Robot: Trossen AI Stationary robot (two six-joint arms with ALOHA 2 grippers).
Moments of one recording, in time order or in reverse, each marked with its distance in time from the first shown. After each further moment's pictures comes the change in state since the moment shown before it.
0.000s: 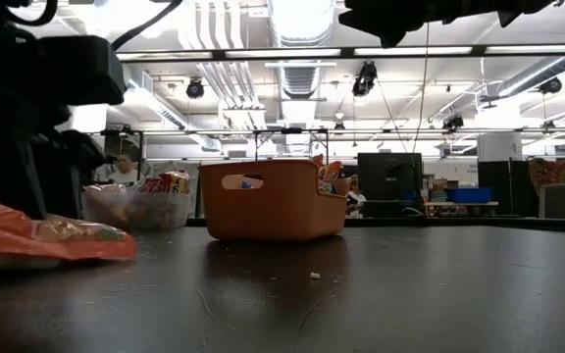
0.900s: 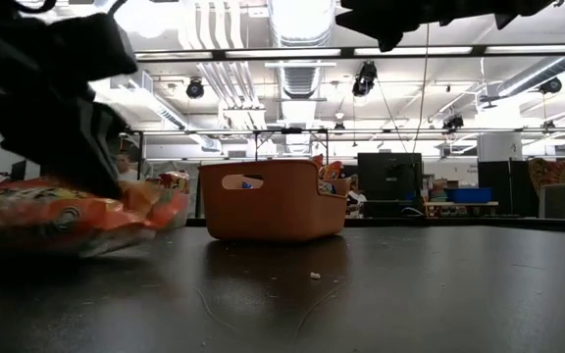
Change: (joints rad) left arm -0.008 -0.028 0.016 -0.024 -0.281 0.139; right arm 0.000 0.028 -0.002 0.049 0.003 0.050
